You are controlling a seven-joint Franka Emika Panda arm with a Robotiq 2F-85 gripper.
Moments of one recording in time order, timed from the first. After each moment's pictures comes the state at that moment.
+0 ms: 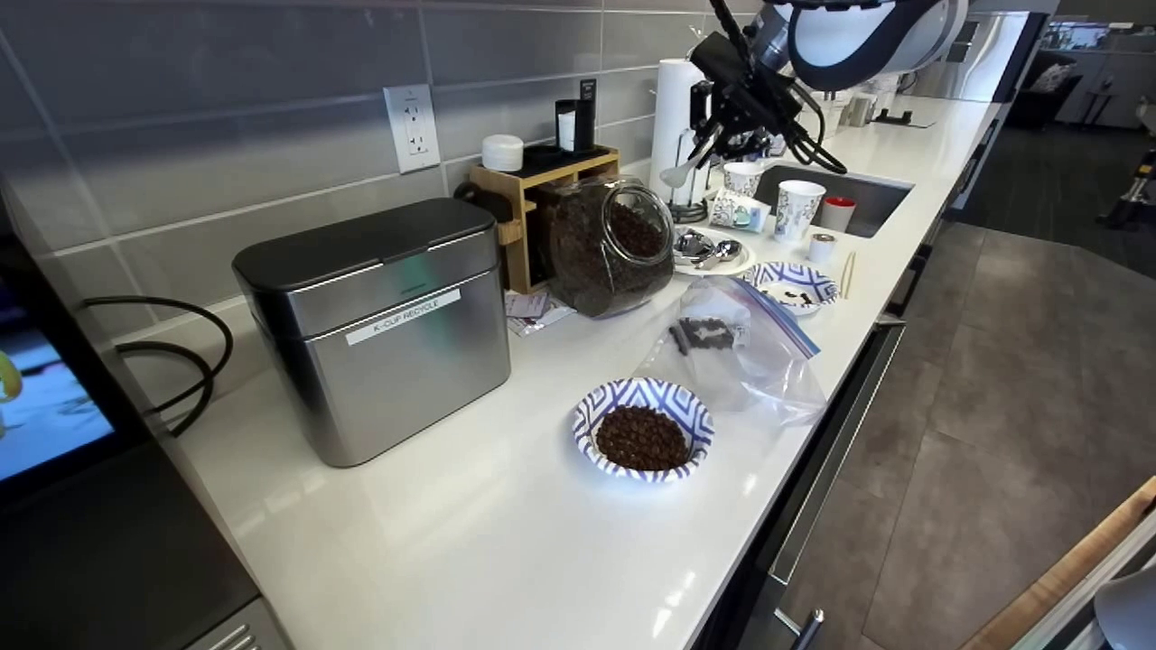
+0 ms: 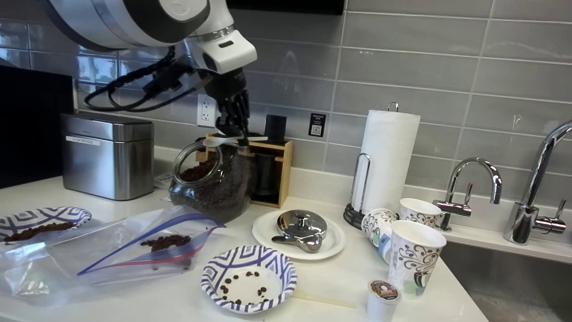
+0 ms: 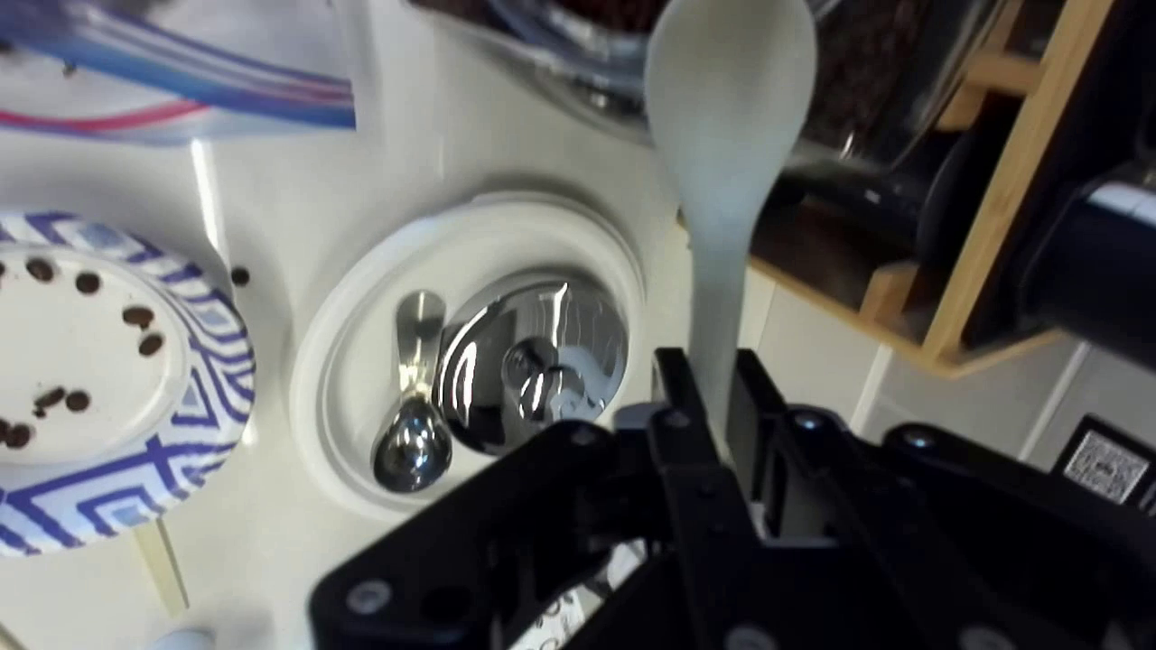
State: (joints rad) arm 0.18 -0.02 -0.05 -2.27 -0.07 2.86 1.29
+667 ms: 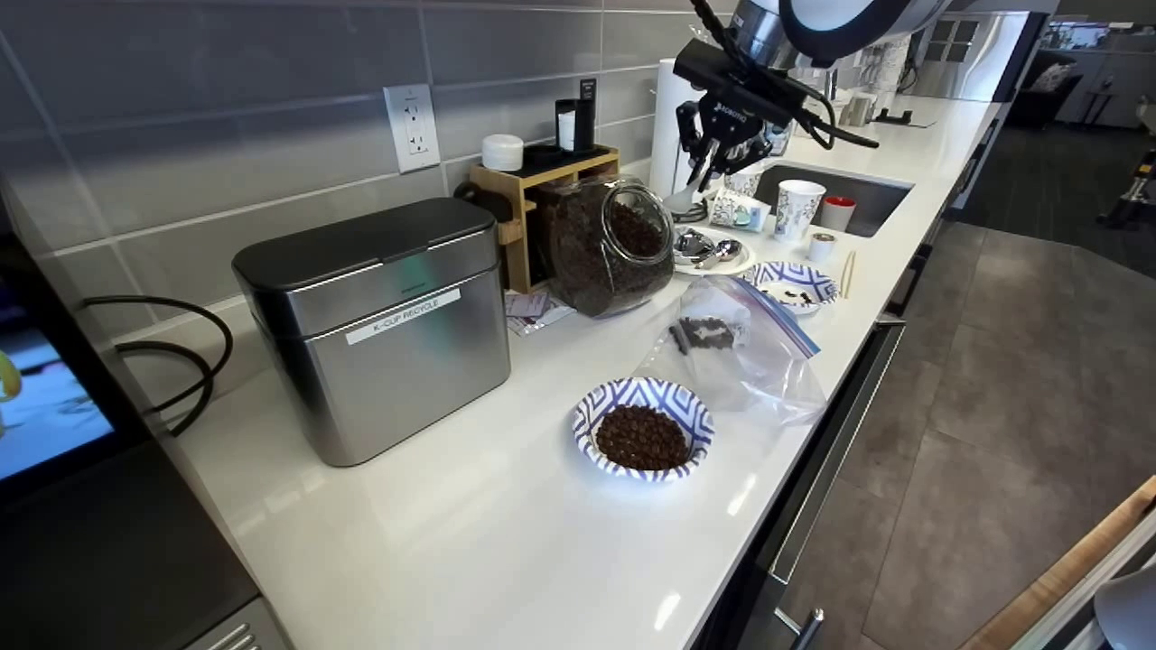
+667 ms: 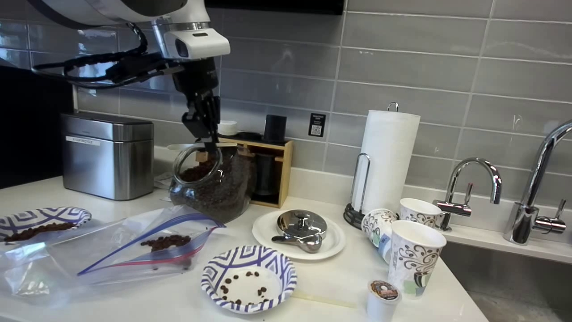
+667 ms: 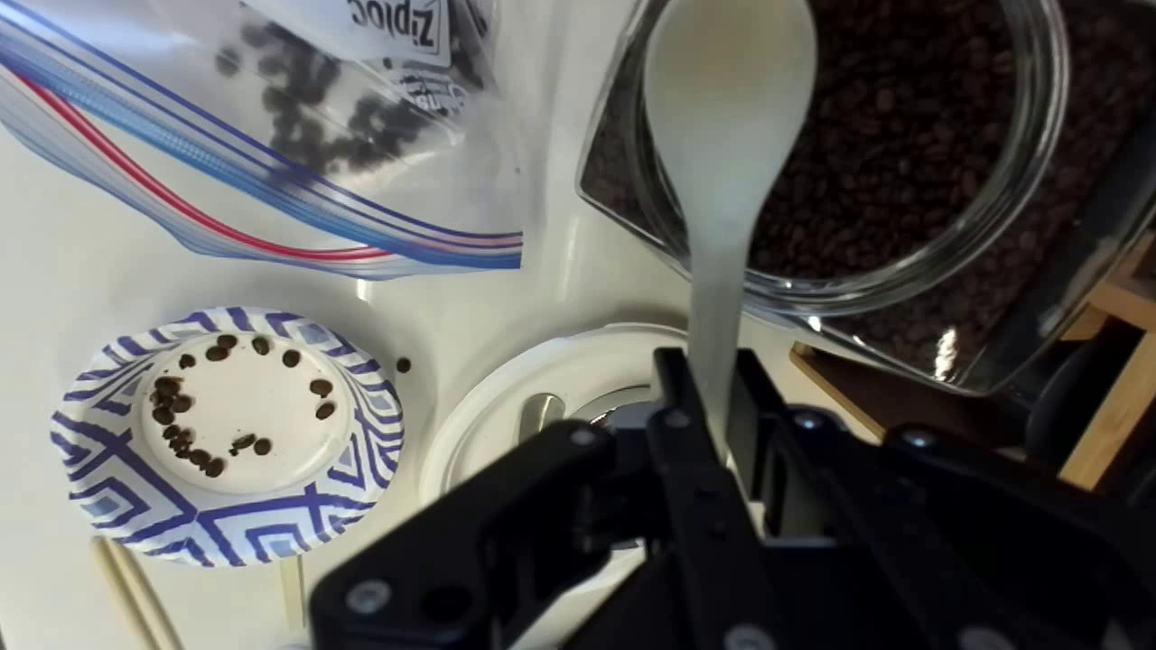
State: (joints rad) arm 0.14 -0.06 0.07 -2.24 -0.10 2.57 1.30
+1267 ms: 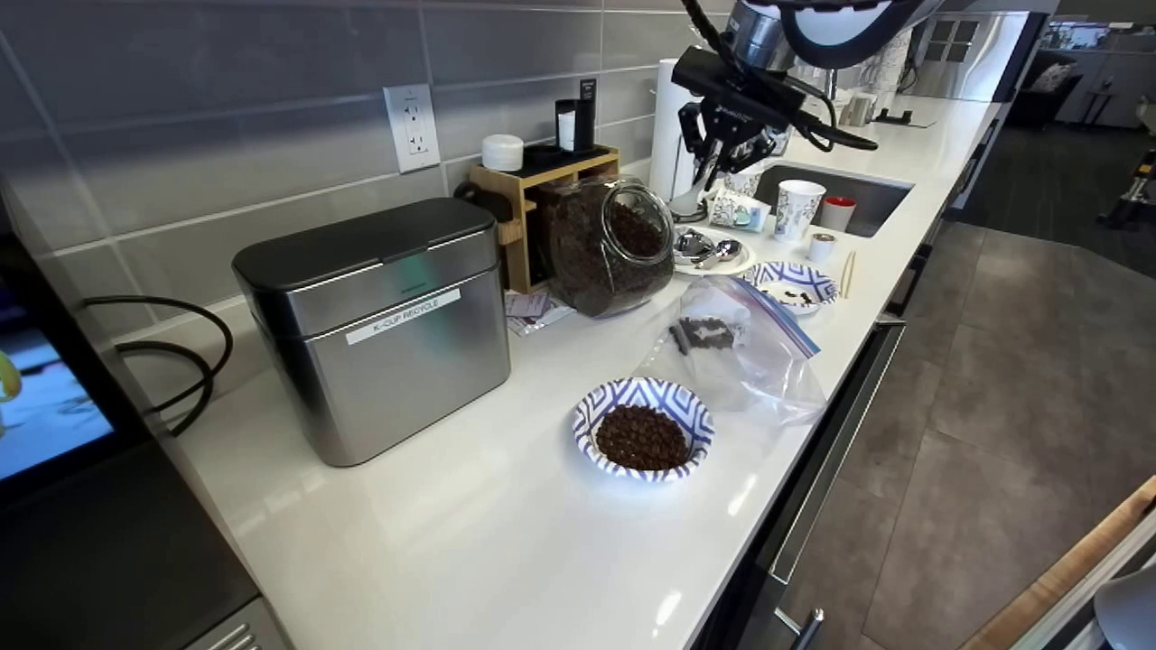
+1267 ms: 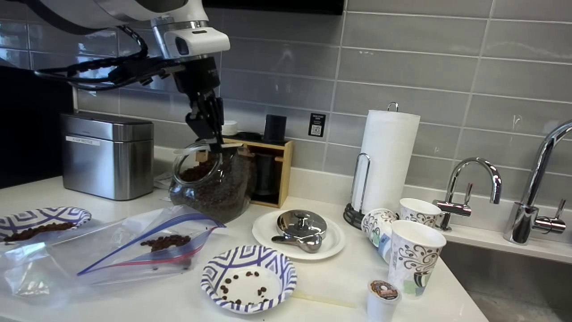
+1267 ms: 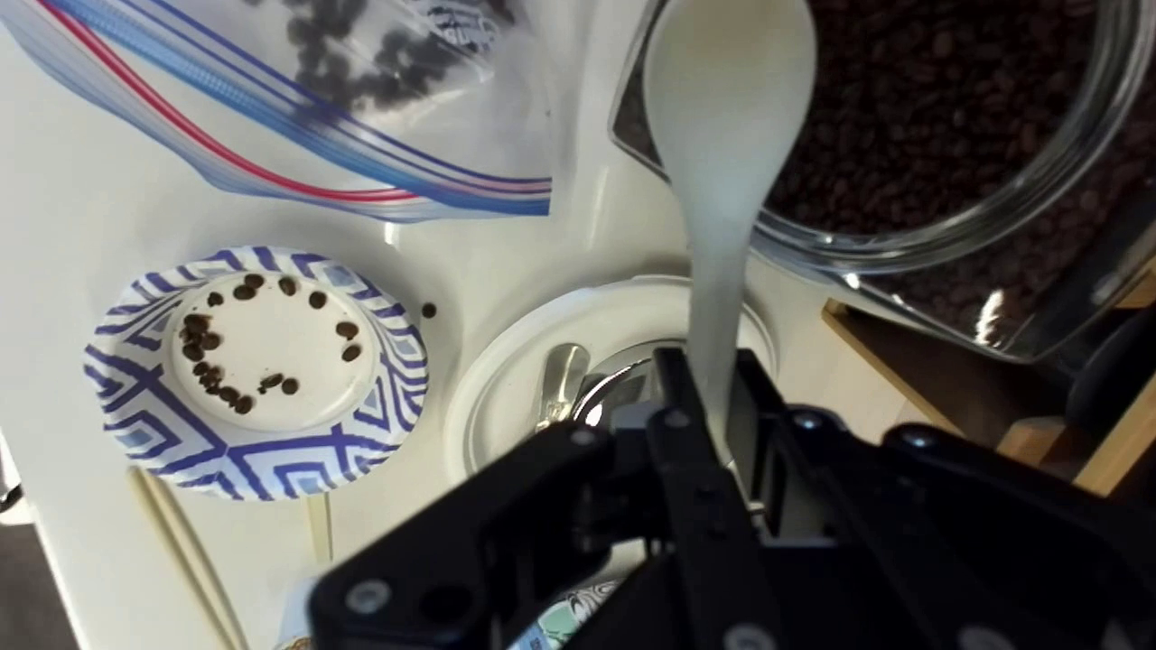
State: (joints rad) arm 0.11 -0.06 0.10 -2.23 -0.25 2.53 1.40
